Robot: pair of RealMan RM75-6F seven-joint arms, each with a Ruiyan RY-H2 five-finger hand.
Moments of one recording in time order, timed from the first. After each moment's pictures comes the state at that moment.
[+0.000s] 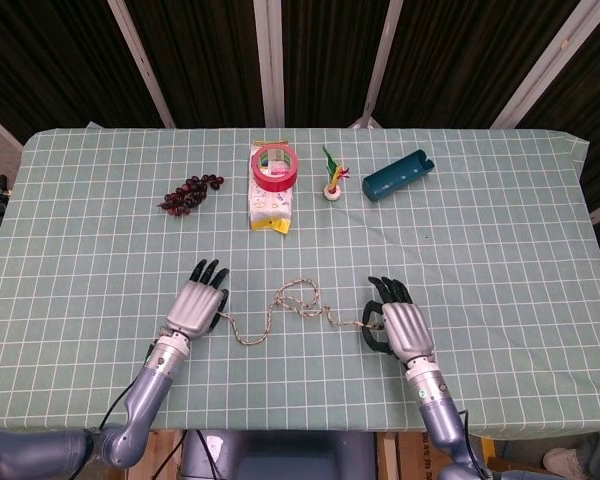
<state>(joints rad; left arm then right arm) -0.63 -1.70 -0.13 -1.54 1.07 1.13 0.79 0.42 -1.62 0.16 -1.69 -1.15 1.19 -0.33</state>
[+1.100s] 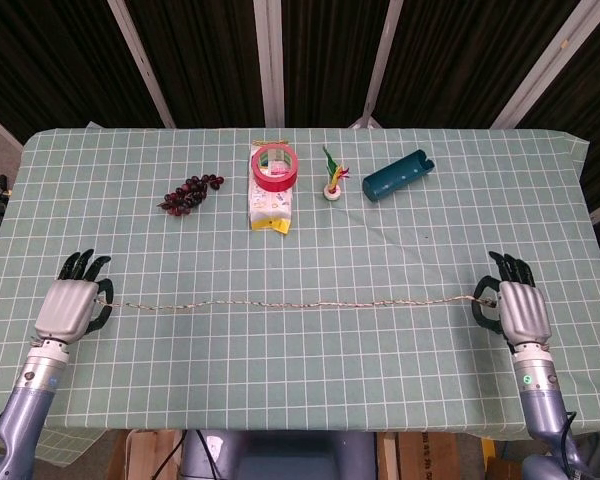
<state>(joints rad) -0.39 -1.28 -0.04 -1.63 1.23 1.27 0.39 0.32 -1.30 0.18 -1.57 -1.14 1.21 -0.12</state>
